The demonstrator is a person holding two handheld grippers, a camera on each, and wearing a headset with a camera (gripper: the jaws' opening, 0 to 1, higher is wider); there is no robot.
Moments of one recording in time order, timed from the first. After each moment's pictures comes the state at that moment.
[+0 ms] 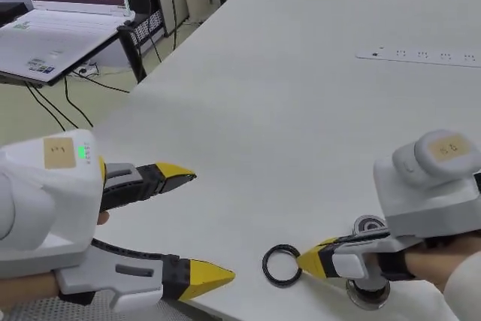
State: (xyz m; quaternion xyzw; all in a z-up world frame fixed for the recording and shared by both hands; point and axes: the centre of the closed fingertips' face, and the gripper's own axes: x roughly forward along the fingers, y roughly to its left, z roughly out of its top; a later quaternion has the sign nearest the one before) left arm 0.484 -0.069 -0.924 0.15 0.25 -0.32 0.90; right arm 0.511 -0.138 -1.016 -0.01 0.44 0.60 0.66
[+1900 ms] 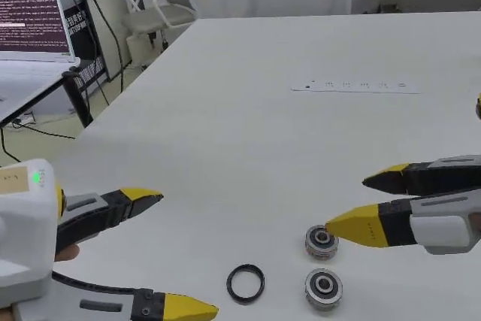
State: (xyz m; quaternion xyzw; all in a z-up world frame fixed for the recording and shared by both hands) left arm 0.478 -0.091 -0.906 0.10 0.21 -0.36 0.90; right arm 0.530 -0.233 -0.885 -0.04 0.28 0.56 0.78
